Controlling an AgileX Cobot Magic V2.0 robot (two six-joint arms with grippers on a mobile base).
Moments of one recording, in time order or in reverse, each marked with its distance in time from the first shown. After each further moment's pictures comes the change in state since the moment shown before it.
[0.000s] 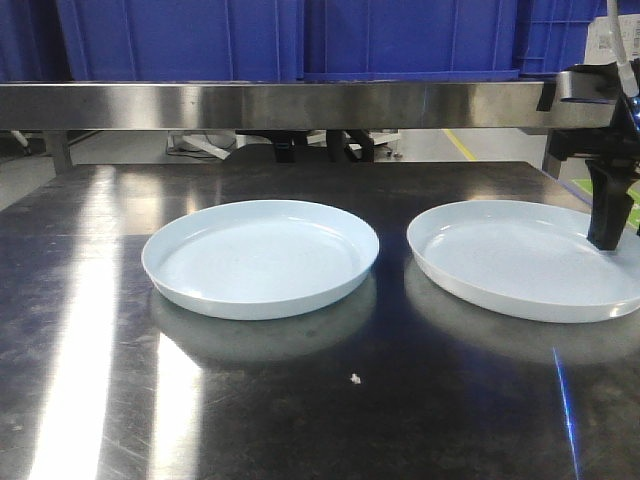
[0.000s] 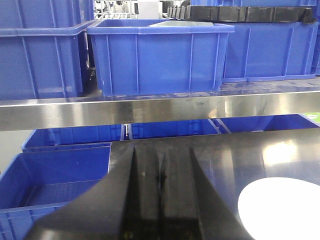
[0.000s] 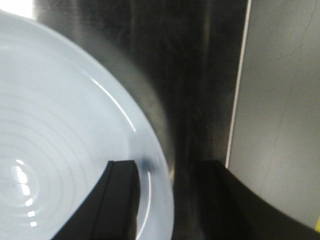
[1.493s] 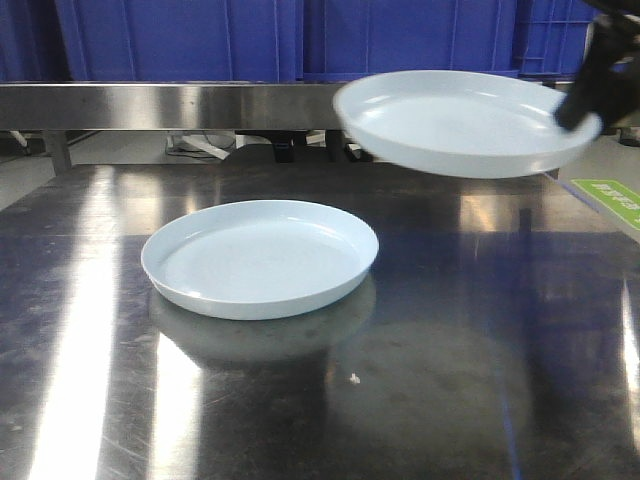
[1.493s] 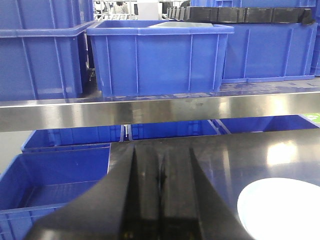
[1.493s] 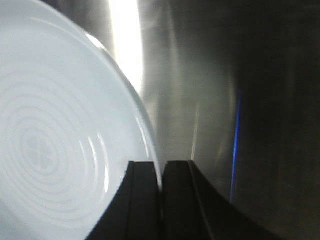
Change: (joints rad) left arm 0.000 -0.004 0.000 0.000 0.000 0.000; right arm -0.005 -0.196 -0.014 0.389 0.045 -0.077
